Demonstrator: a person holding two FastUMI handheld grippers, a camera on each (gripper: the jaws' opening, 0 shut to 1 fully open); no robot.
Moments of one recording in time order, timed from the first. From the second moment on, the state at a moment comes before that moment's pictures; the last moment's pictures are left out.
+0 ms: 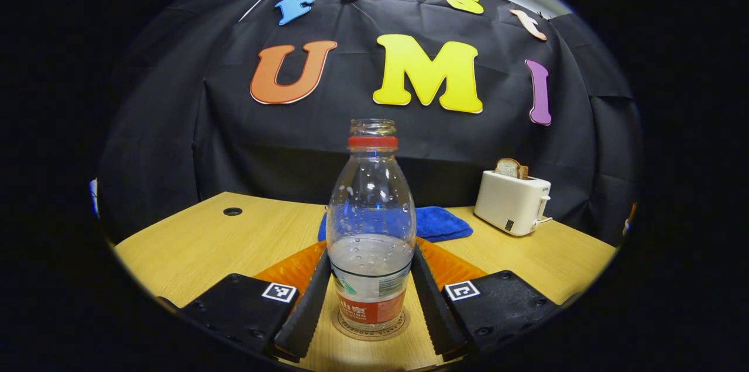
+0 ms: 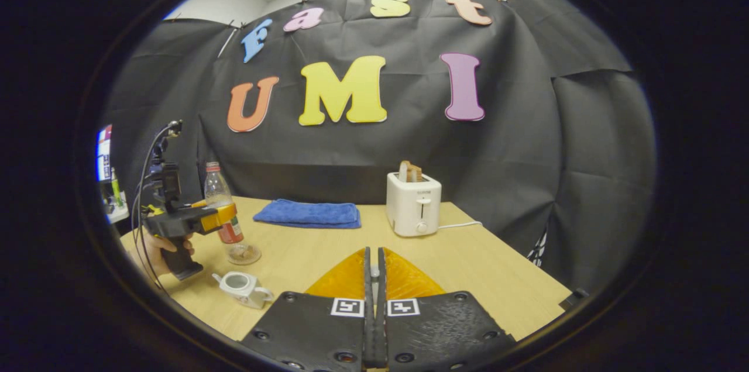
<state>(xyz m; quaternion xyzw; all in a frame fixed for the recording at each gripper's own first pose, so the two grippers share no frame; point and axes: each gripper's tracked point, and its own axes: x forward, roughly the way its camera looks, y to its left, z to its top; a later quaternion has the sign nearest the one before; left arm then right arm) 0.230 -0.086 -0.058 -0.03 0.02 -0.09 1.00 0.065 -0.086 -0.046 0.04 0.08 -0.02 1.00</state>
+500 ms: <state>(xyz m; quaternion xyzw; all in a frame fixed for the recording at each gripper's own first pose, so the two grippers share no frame) 0.232 -0.100 -0.067 0.01 0.03 -0.09 1.00 0.066 -0.081 -0.051 0.03 0.08 -0.02 1.00</state>
